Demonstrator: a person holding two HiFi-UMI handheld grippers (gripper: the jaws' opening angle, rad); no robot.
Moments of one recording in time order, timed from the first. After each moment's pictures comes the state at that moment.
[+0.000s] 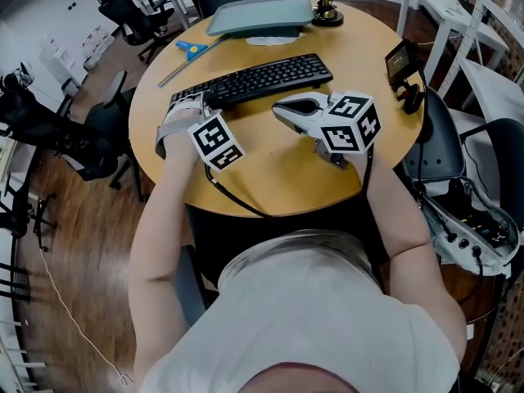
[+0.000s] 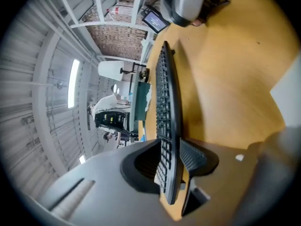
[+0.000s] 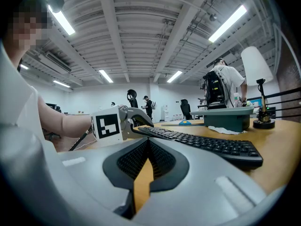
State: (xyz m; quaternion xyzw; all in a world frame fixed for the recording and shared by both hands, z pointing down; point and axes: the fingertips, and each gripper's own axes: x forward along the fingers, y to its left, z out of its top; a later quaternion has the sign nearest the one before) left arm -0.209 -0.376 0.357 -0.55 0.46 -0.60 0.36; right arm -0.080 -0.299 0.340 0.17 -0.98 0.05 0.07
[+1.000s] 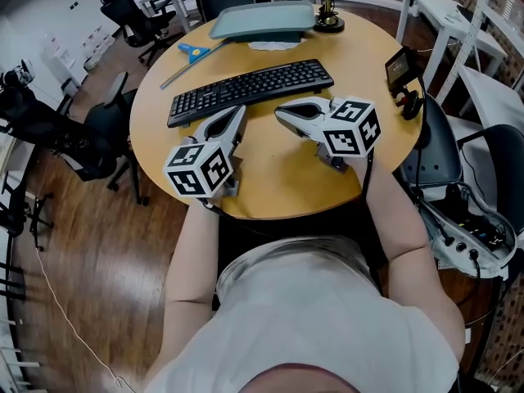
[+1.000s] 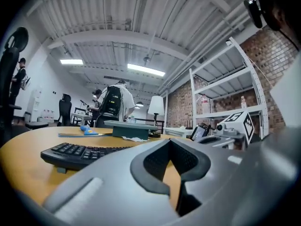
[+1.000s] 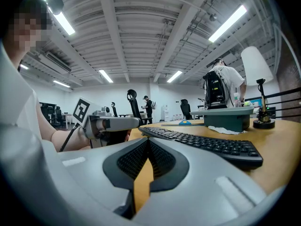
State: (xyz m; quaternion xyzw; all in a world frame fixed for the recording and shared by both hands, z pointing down) left arm -0.157 -0.310 0.310 -0.85 0.52 0.03 -0.04; right arm -0.079 -0.299 0.340 0.17 -0.98 0.05 0.07
